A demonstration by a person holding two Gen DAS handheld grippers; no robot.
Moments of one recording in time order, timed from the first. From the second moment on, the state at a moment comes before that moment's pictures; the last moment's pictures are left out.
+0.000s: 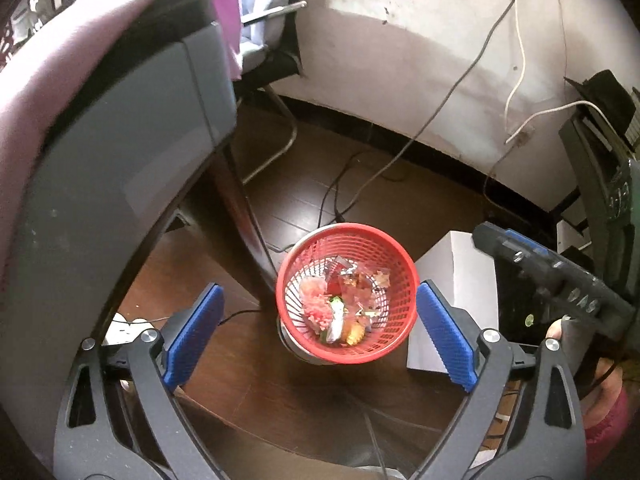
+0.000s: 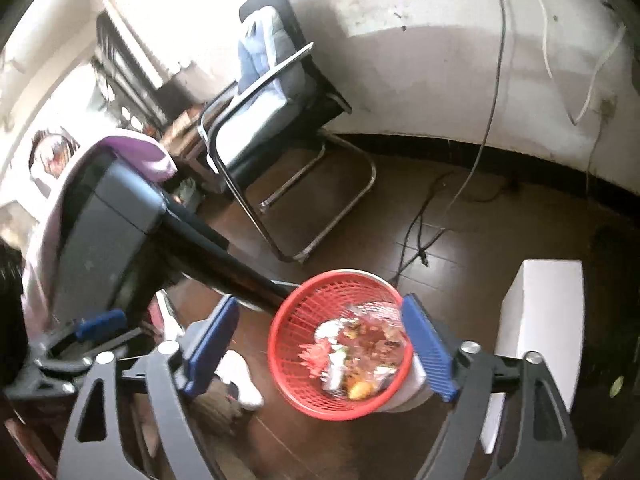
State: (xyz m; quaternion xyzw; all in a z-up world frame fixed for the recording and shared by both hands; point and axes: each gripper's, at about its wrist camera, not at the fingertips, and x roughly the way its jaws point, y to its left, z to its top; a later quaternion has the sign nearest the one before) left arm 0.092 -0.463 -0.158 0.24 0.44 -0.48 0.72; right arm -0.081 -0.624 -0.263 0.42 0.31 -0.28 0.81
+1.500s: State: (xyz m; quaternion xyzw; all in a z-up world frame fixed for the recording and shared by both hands) left arm 0.379 -0.064 0.006 0.05 0.35 -0.15 0.92; right arm 0.118 -0.384 -0.068 0.16 0.35 0.00 0.92
